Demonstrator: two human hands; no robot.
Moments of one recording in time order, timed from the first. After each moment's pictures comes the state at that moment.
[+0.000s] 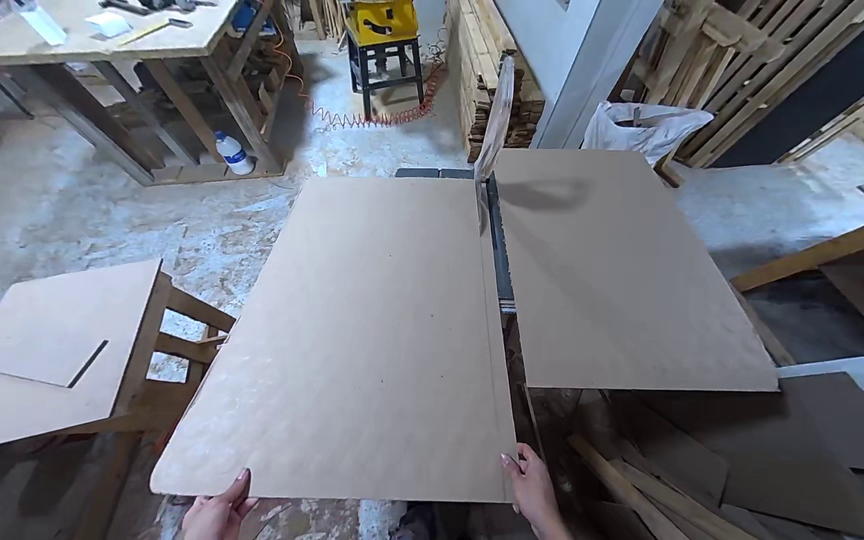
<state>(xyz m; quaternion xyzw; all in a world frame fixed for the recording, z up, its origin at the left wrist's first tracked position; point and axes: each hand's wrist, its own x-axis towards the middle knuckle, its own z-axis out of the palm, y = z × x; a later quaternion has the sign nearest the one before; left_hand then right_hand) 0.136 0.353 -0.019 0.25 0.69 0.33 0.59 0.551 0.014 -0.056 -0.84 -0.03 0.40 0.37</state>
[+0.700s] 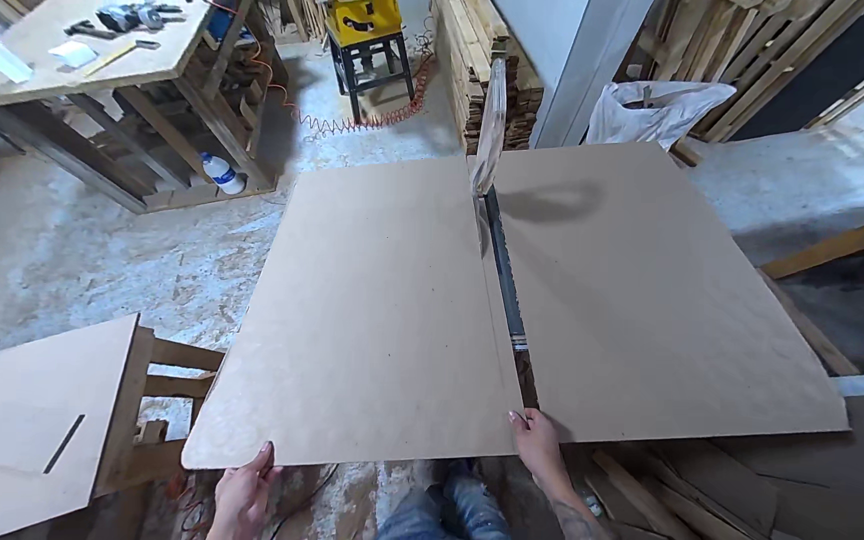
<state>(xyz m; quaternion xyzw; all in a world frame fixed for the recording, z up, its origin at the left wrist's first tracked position) 0.279 0.480 -0.030 0.26 0.68 0.35 0.59 0.683 0.153 -0.070 -0.89 -0.04 0.30 0.33</state>
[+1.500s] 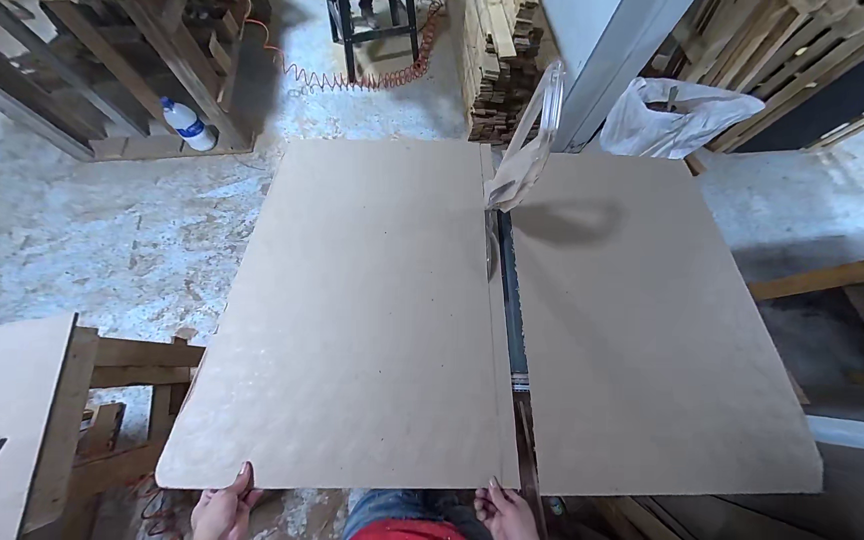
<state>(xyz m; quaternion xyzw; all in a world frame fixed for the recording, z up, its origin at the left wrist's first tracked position) 0.303 0.517 -0.062 0.20 0.73 0.33 0.57 0.641 0.166 -0.059 -0.62 0.28 0.48 0.56</state>
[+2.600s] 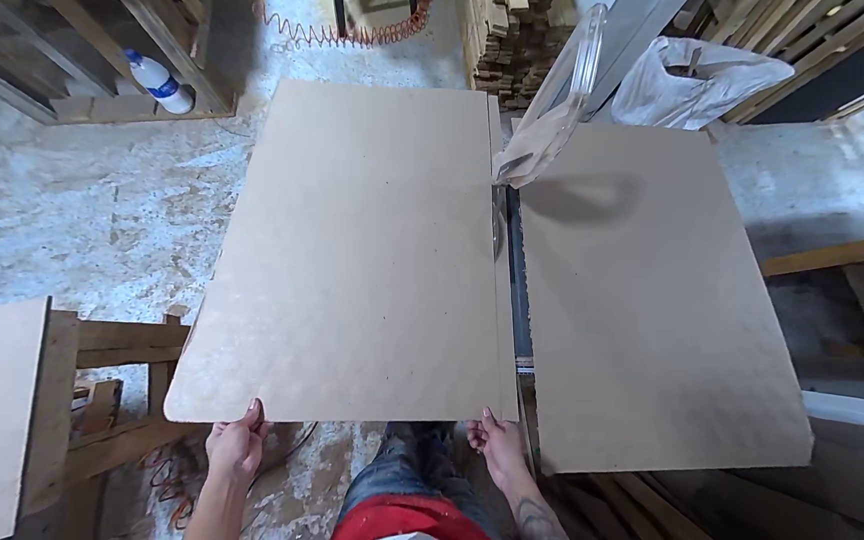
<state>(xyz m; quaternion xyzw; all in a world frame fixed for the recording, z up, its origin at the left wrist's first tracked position) 0.355 0.580 -0.066 0.22 0.70 0.34 0.58 0.682 0.250 -0.070 -0.66 0.24 0.45 0.55</state>
